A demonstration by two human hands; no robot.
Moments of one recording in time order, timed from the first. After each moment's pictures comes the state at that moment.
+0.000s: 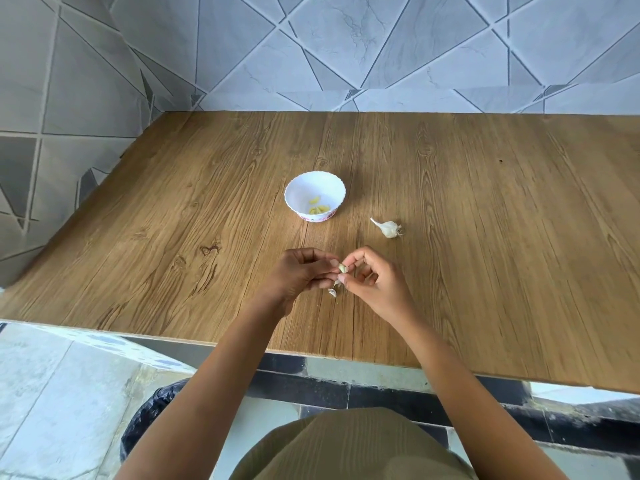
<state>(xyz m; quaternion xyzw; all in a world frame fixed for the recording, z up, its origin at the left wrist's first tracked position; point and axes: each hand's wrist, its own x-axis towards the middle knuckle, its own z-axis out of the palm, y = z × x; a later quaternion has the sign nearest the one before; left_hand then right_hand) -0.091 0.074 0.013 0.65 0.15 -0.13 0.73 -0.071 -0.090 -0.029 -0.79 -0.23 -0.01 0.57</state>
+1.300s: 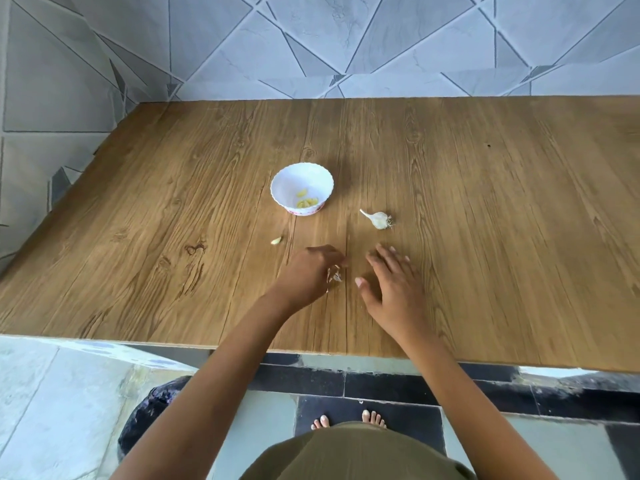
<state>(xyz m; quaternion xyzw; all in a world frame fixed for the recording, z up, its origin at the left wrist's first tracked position) -0.074 0.064 -0.011 0.94 -0.21 0.01 0.26 -0.087 -0.114 -0.057 -0.96 -0.14 -0.07 0.23</state>
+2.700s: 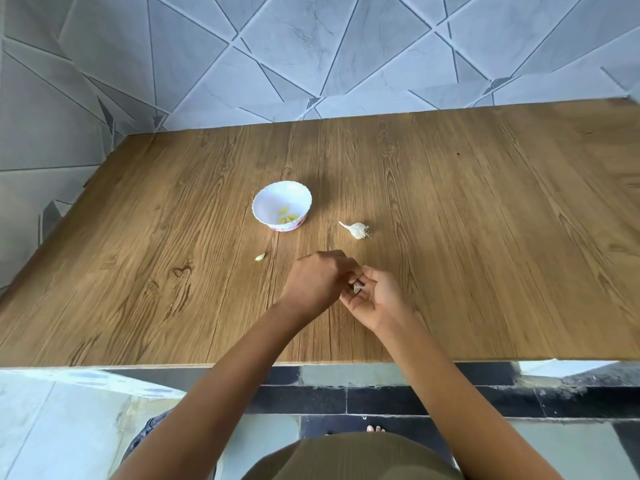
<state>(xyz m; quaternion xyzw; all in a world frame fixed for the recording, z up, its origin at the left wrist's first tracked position) -0.081 0.015 0.024 0.97 -0.19 0.05 0.16 -0.081 -0.098 0.004 -0.22 0.32 0.21 0.90</state>
